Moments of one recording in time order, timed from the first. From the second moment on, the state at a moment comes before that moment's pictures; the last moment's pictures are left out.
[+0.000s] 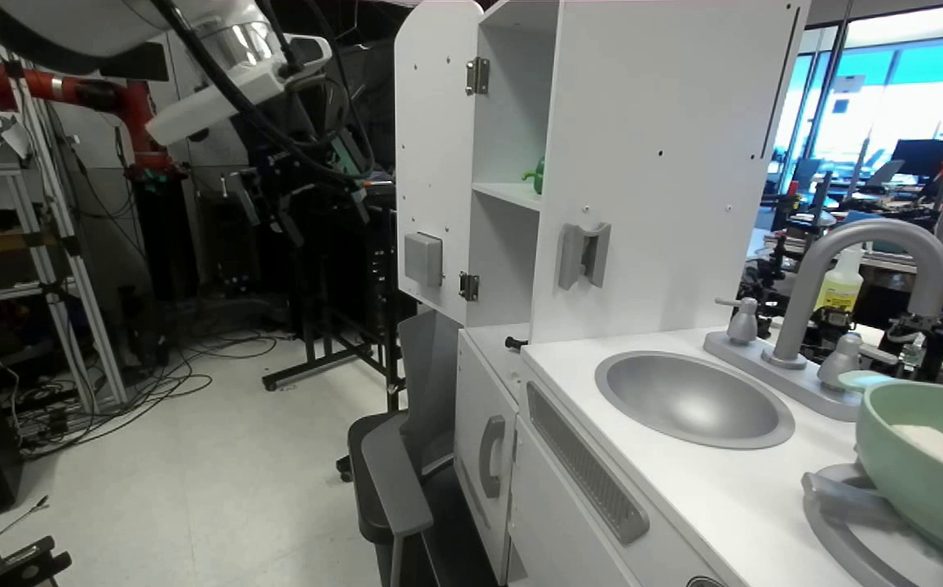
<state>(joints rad) 0.27 0.35 0.05 -1.88 -0.54 2.37 0.18</state>
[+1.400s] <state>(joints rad) 0.13 -0.69 0.08 -2.41 -0.02 1.79 0.05</state>
